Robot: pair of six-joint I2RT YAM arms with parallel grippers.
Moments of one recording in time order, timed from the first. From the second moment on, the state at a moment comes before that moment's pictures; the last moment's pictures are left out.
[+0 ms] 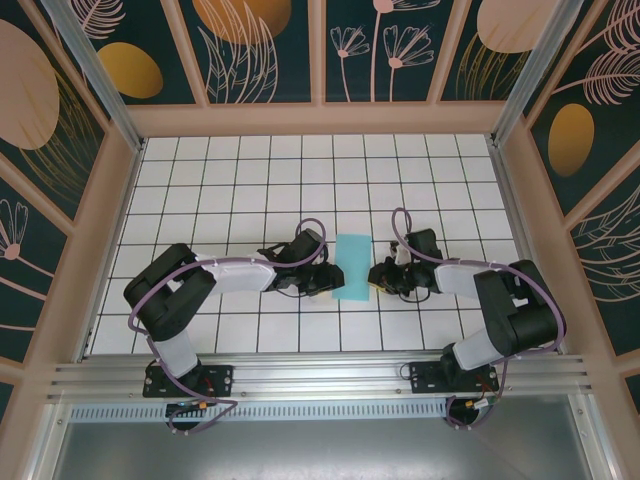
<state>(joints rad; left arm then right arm) -0.86 1.76 0.88 -0.06 0.31 -1.03 0.32 1.49 0.47 -0.01 -0.65 0.70</state>
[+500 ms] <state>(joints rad) -0.86 1.78 0.88 -0.03 0.34 -1.03 0.32 1.50 0.47 -0.01 -0.65 0.70</state>
